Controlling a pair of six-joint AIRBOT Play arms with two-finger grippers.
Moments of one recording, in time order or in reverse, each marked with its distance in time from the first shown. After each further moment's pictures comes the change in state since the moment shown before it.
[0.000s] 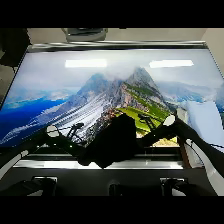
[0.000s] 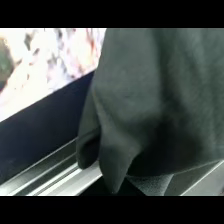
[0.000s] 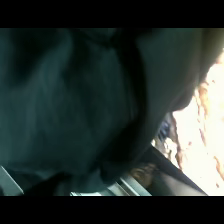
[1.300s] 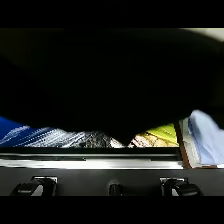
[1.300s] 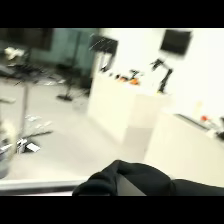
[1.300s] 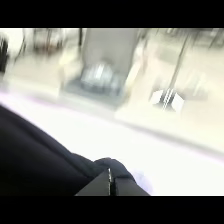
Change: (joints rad) left arm 0.357 0.531 1.064 0.135 0.248 -0.241; right arm 0.000 0.697 0.886 -0.483 -0.064 0.386
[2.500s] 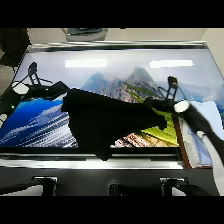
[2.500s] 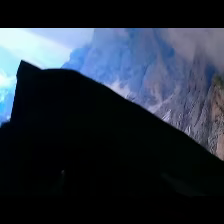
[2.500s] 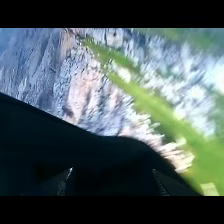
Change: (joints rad) left arm 0.033 -0.720 -0.410 -0.017 0.037 -0.039; right arm -0.130 -0.633 -0.644 0.435 -0.551 -0.116
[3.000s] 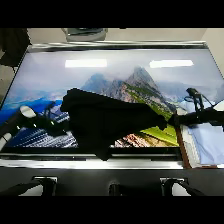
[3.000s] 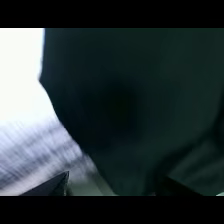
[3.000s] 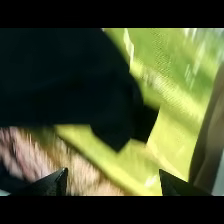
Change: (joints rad) left arm -0.021 0.142 -0.465 -0.031 -0.332 0.063; right arm -0.377 0.051 0.029 -0.198 0.681 -0.280
